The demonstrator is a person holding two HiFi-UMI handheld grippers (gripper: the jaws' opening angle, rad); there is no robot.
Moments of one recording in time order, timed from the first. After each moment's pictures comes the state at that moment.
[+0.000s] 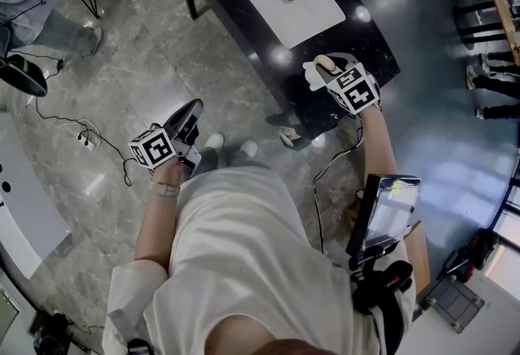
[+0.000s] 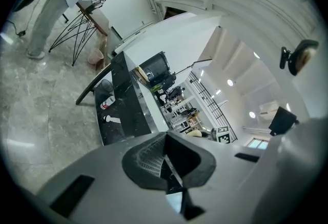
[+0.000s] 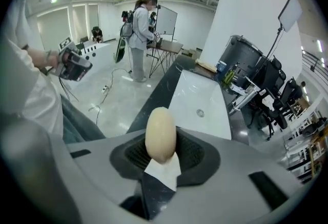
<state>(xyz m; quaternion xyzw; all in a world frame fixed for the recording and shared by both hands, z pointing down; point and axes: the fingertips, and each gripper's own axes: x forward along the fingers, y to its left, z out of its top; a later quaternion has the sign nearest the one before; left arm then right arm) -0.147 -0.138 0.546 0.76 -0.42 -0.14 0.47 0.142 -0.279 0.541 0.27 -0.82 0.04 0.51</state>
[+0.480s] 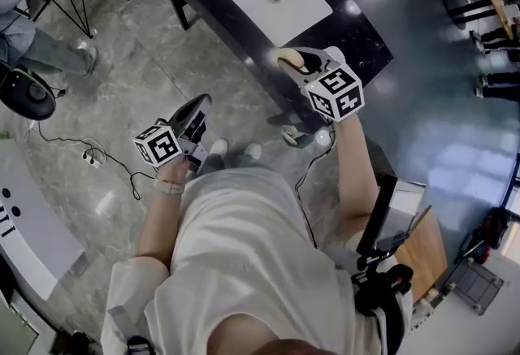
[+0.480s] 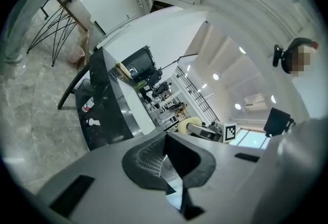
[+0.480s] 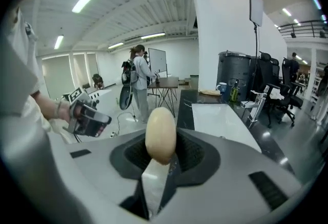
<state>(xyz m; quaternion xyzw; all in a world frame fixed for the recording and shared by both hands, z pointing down) -0.115 -0.154 0.505 0.81 -0.36 -0.13 0.44 0.044 -0.242 0.462 0.29 -0.91 0.10 0.28</state>
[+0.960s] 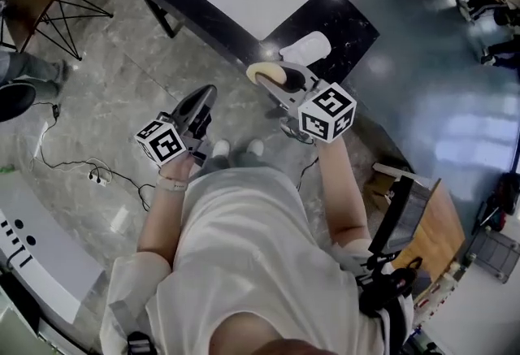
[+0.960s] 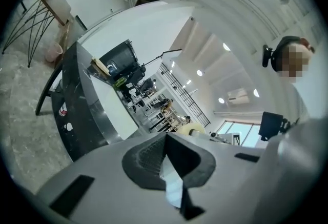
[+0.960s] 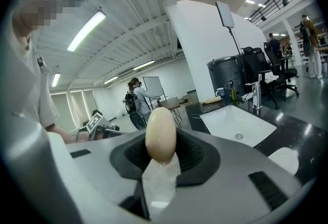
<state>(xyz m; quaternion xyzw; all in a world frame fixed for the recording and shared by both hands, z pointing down) -0.065 -0.169 0.459 0.86 -0.28 -0.13 0.40 0.029 -0.184 0.424 0.32 -0.92 0.18 0.09</state>
